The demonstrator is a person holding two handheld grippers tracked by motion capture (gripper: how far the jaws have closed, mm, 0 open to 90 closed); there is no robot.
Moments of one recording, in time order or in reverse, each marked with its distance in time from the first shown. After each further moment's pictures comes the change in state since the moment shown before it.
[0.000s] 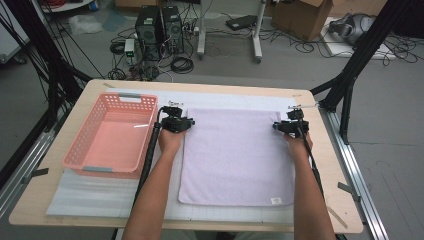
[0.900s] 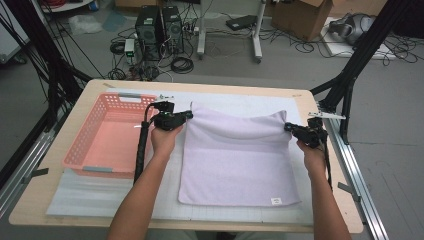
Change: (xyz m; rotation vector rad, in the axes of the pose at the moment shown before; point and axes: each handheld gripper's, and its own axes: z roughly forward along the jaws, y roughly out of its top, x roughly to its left) left arm -0.020 0.023 -0.077 -0.135 -0.199 -0.043; right arm 0.005 -0.024 -0.080 -0.200 0.180 -0.007
